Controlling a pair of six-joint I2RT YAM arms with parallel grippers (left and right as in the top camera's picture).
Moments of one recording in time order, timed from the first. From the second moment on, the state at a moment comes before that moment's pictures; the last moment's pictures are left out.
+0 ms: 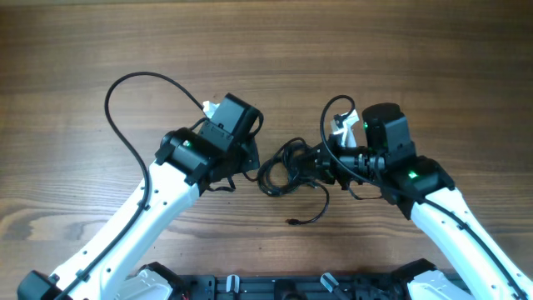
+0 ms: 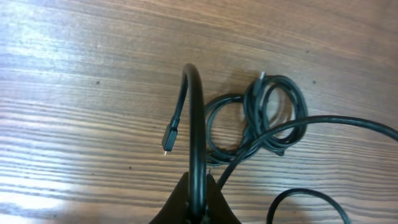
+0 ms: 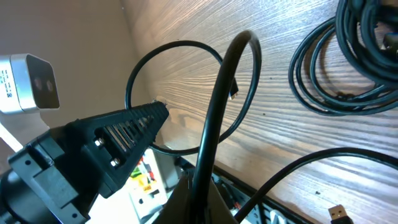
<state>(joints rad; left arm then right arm) -0.59 1.36 1.18 -1.01 -0.05 -0.75 0.38 1.18 0.79 -0.41 -0.79 1.04</state>
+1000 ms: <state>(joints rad) -0.47 1.37 1.18 -1.11 -0.06 -0.80 0.38 1.19 0.79 -0.55 -0.34 0.85</state>
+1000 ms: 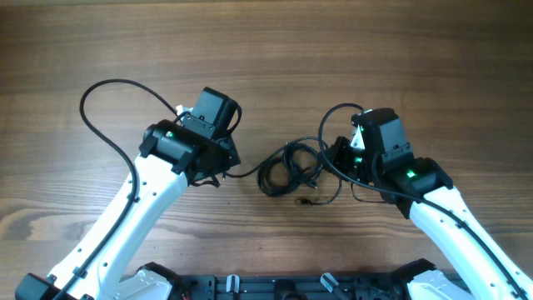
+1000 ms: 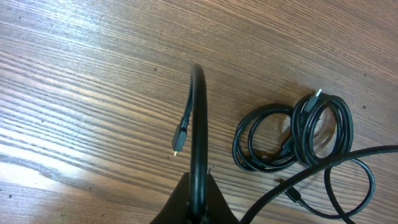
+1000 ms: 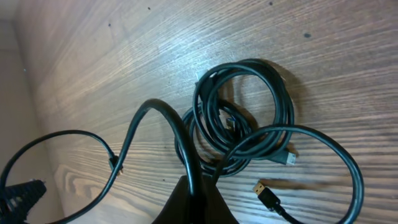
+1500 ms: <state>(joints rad) -0.47 1.37 1.18 -1.12 -0.07 -0.80 0.38 1.19 0.79 -0.58 -0.34 0.84</state>
